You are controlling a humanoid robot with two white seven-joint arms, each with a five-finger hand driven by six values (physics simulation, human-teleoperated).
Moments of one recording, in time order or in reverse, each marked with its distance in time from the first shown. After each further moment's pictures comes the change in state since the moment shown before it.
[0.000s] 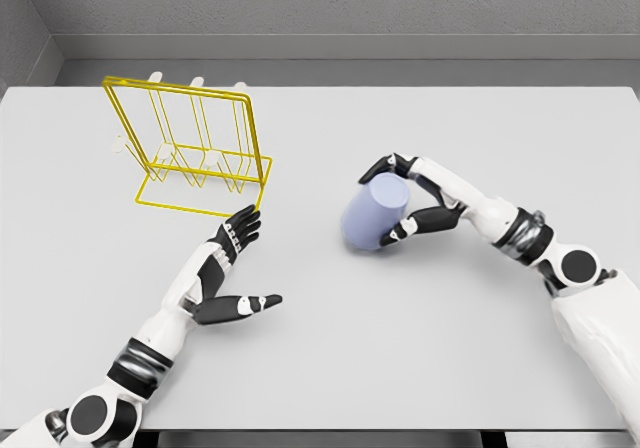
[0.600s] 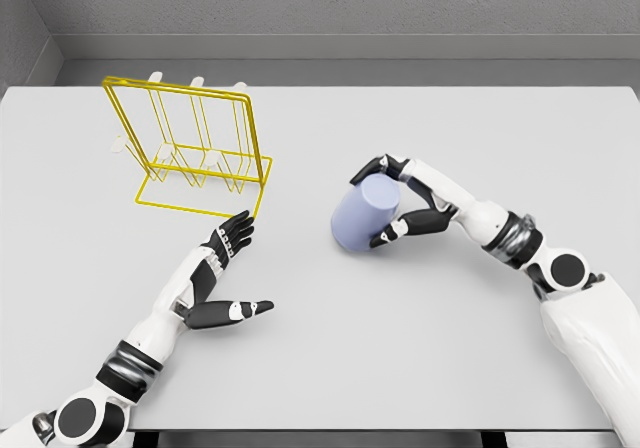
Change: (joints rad) left arm 0.011 0.044 -0.006 -0.001 0.004 -0.004 -0.006; right arm 0.014 0.036 0.000 -0.004 -0.012 0.000 0.000
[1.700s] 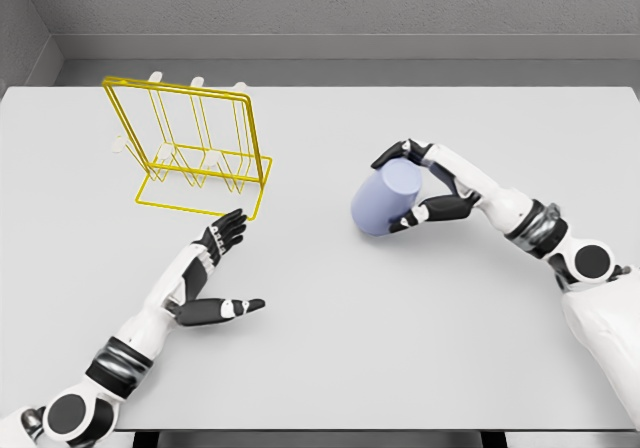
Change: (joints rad) left arm -0.014 0.034 0.000 0.000 -0.006 0.000 0.001; right arm -0.011 -0.039 -0.043 -0.018 0.001 0.000 0.000
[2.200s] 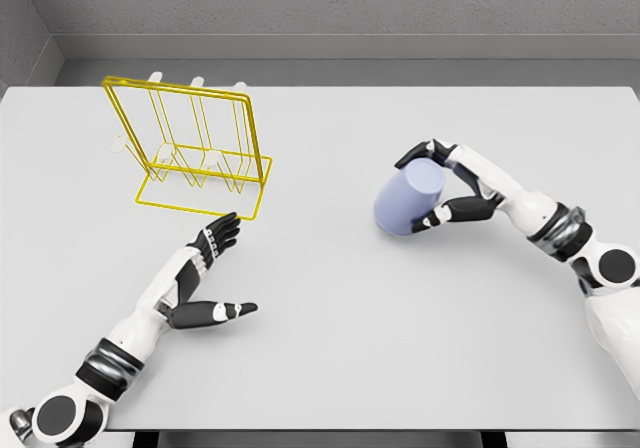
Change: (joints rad) left arm 0.003 0.041 -0.003 -0.003 0.004 -0.001 0.001; right arm 0.026 -0.048 -0.036 0.003 -0.004 0.000 0.000
